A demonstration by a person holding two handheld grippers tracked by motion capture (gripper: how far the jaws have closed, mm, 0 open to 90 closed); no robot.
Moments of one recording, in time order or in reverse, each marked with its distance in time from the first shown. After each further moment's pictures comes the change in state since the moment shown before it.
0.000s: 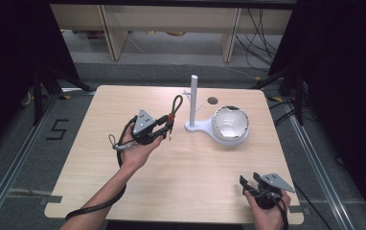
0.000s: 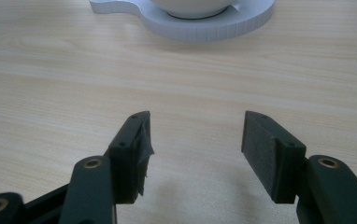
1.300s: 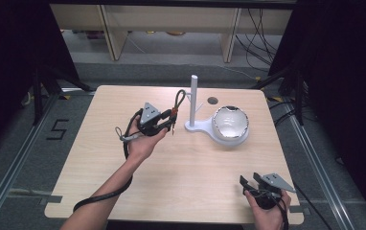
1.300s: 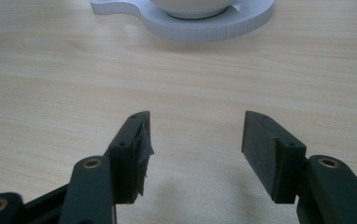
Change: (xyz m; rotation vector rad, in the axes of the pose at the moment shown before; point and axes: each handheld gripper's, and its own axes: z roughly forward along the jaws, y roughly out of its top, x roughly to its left) left arm 0.009 0.006 0.028 0.032 0.024 -0.024; right arm 0.000 0.000 -0.002 0.007 0.016 0.016
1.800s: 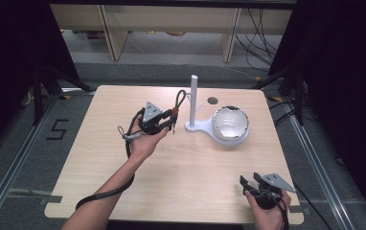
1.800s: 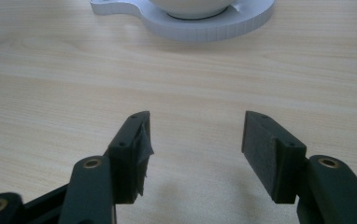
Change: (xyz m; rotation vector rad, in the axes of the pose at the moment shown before) left arm 0.002 -0.003 0.009 0.023 0.014 -0.010; right arm -0.004 0.001 0.001 -0.010 0.000 -0.044
